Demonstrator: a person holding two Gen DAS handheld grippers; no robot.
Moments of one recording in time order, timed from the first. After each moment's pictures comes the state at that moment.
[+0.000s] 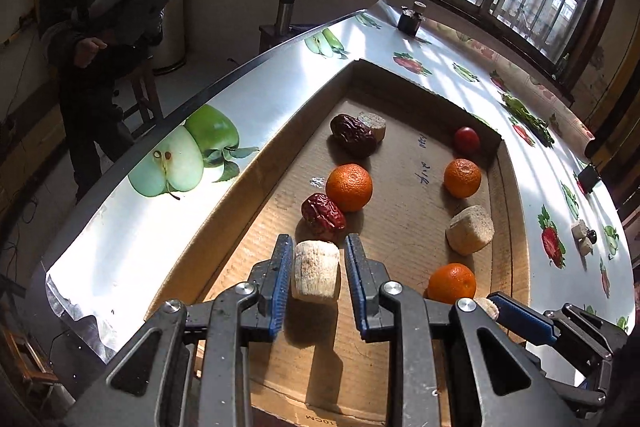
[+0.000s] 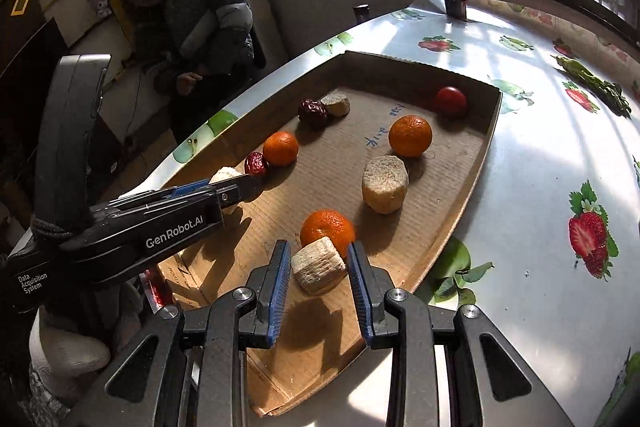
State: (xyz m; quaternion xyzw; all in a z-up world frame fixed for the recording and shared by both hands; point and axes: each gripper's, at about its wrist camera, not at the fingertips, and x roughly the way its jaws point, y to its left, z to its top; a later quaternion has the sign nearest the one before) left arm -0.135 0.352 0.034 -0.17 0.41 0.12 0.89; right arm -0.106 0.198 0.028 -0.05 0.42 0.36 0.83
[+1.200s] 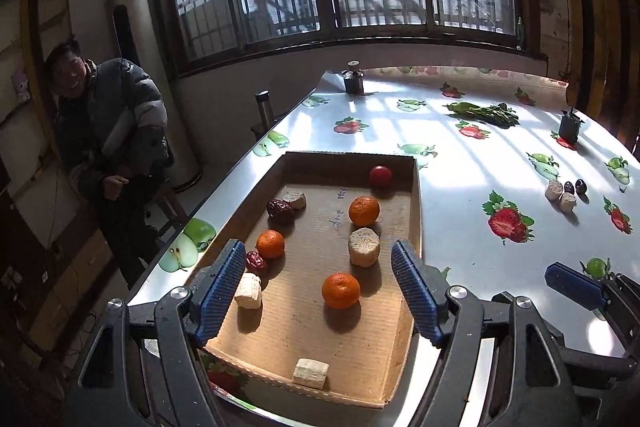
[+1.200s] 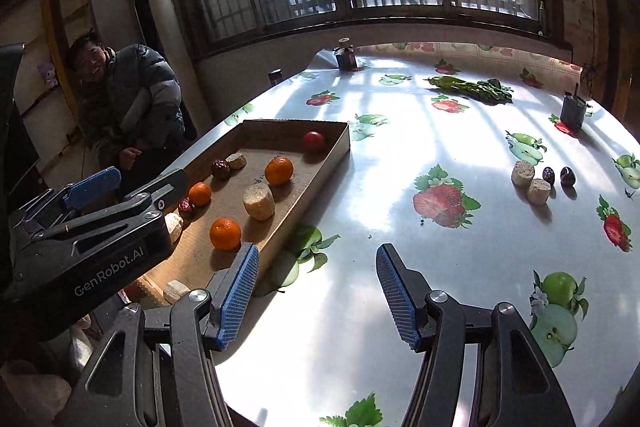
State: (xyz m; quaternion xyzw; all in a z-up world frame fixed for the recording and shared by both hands) left arm -0.172 0.211 0.106 0.03 0.31 0.14 0.94; right arm -0.153 0.080 0.065 0.03 0.34 0.22 0.91
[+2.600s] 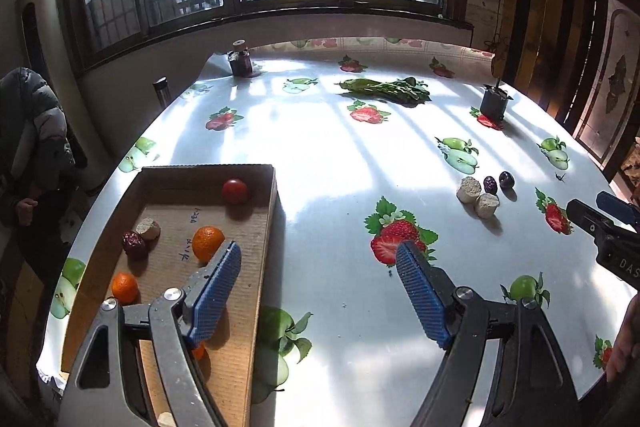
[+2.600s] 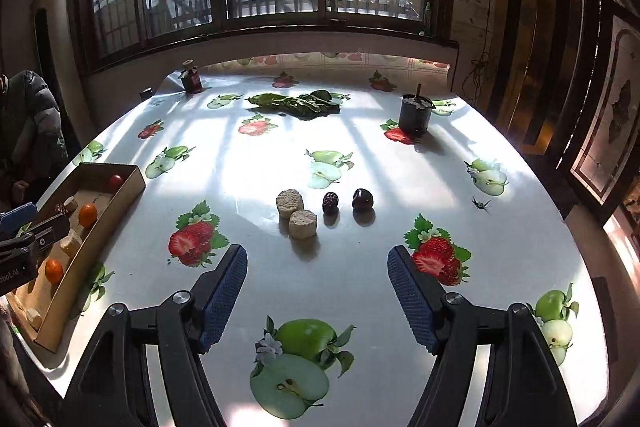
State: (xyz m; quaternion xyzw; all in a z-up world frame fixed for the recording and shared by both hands) left arm -0.076 0.128 0.100 0.02 0.38 -0.02 0.92; right arm -0.084 -0.101 0.088 0.00 0.35 0.00 0.94
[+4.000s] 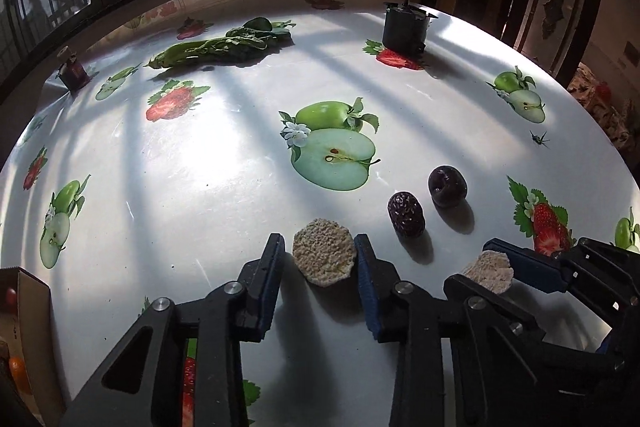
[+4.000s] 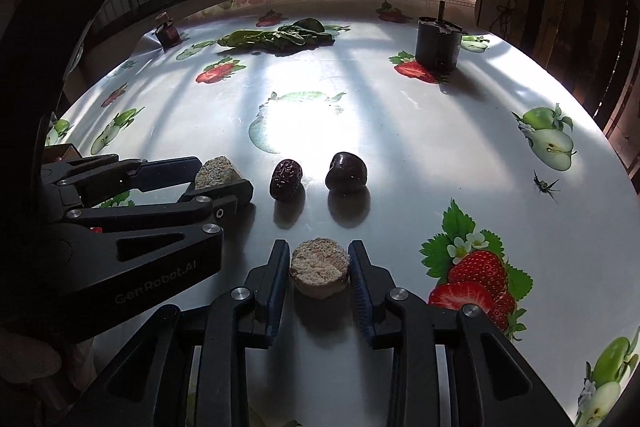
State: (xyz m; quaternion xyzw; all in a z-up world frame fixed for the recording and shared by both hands) left arm 0.064 -0.034 0.008 0.08 0.44 -0.16 0.88; right arm 0.007 -0.124 0.006 0.02 0.43 0.06 0.90
